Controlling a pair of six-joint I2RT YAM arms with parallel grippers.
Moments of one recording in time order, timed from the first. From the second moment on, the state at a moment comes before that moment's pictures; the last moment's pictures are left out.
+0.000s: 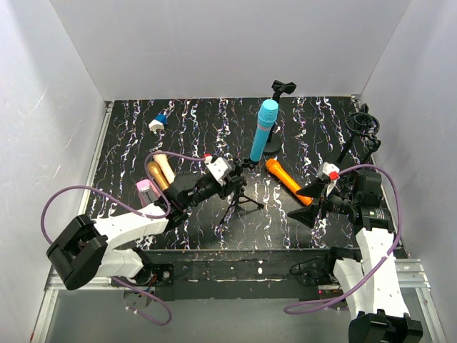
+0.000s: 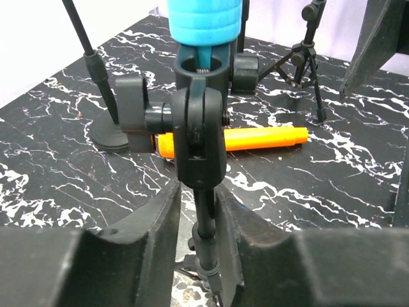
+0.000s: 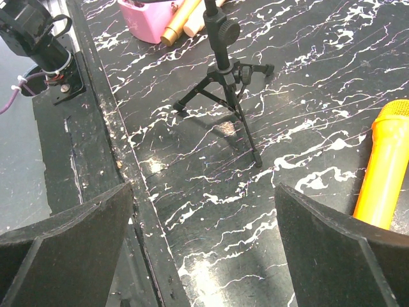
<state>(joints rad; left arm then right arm) -0.83 1.24 0.55 0.70 0.17 0.05 -0.10 0.67 0.61 -0.69 -1.24 -0.50</state>
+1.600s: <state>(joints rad) -0.06 1.97 1.27 0.74 0.51 0.07 -0.12 0.70 0.61 -0.72 -1.24 -0.53</state>
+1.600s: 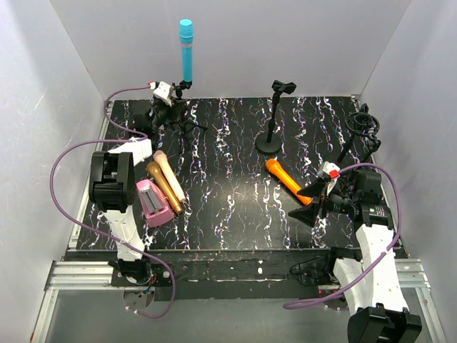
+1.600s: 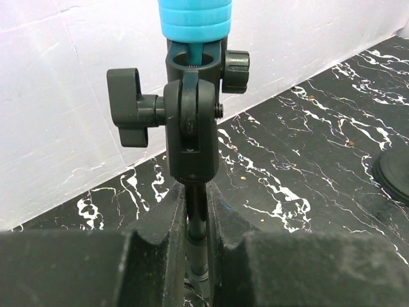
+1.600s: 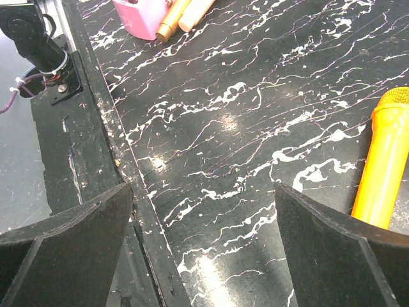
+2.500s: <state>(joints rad) -0.04 1.98 1.27 0.72 0.51 0.05 -0.15 0.70 0.61 -0.72 -1.25 -0.53</state>
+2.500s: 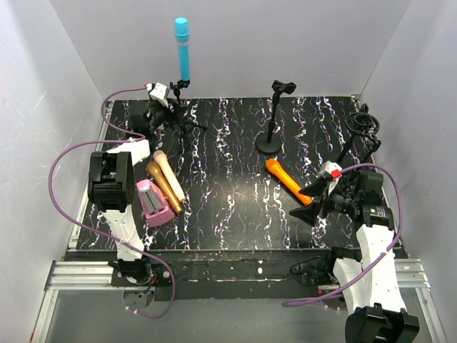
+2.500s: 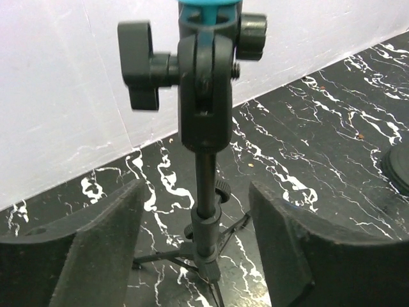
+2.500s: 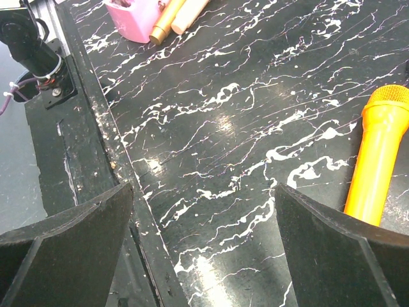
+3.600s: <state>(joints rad) -0.03 1.11 1.05 -0.01 0.52 -0.40 -0.15 0.84 1.08 -1.23 -1.15 -0.80</state>
